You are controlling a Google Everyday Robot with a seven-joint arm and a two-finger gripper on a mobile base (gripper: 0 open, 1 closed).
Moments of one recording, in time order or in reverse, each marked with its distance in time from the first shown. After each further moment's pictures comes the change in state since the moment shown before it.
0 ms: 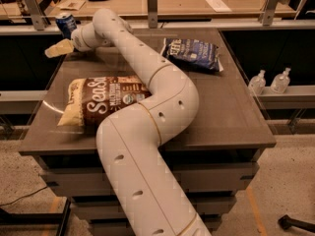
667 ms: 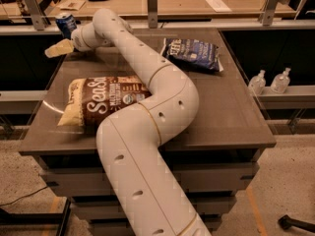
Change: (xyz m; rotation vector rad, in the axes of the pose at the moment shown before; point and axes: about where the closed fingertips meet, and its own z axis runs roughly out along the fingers) arm 0.000 0.000 0.000 0.000 0.000 0.000
